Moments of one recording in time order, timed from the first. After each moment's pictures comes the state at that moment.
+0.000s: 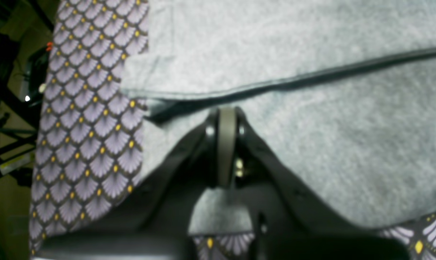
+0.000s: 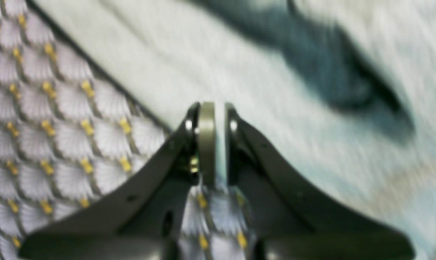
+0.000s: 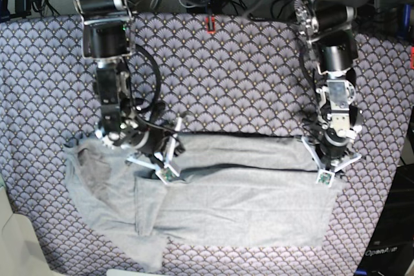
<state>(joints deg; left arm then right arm) -21.8 -5.3 -22.3 52.8 35.6 -19.9 7.5 17.4 -1.9 -0.2 66.9 -5.9 39.6 -35.2</state>
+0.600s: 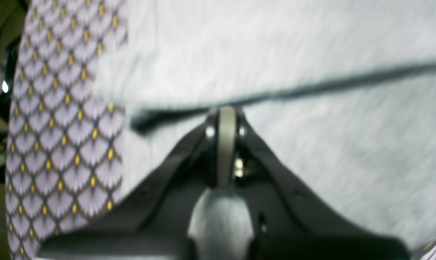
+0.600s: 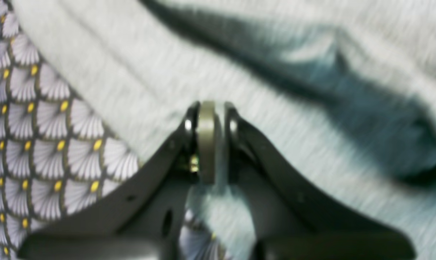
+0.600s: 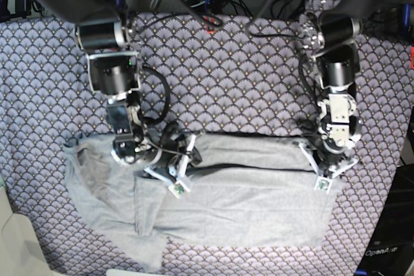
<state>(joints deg) -27.3 -6.4 -22.6 43.5 35.2 -19.6 7.4 29.6 -3.1 -0.3 43.4 -6.3 39.6 -25.7</state>
